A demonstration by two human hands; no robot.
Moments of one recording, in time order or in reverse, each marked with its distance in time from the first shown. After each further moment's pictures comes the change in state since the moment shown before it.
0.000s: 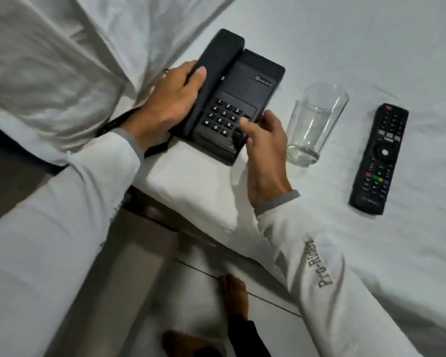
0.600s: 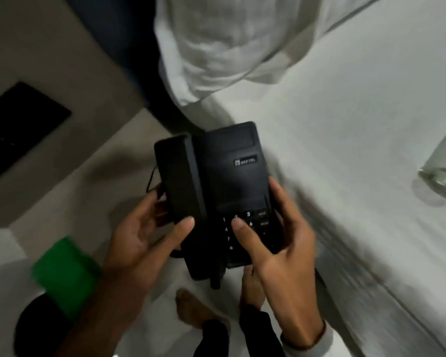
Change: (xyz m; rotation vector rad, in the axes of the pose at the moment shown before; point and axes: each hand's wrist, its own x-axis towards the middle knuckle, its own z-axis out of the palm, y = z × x) left_hand -0.320 -0.093 -0.051 -0.744 0.451 -0.581; right_hand -0.161 0.090 0.026 -0.435 -0.466 -0.087
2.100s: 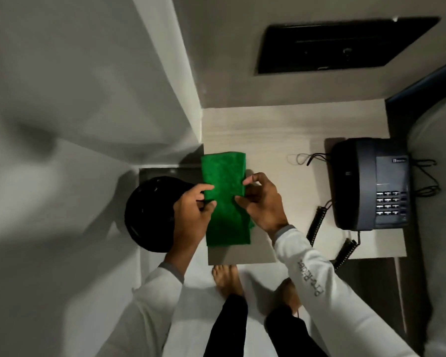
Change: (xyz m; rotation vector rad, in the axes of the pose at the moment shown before) left_hand -0.060 -0.214 -0.239 0.217 0.675 -0.220; right_hand -0.048 0.189 0.296 -0.666 -0.787 0.145
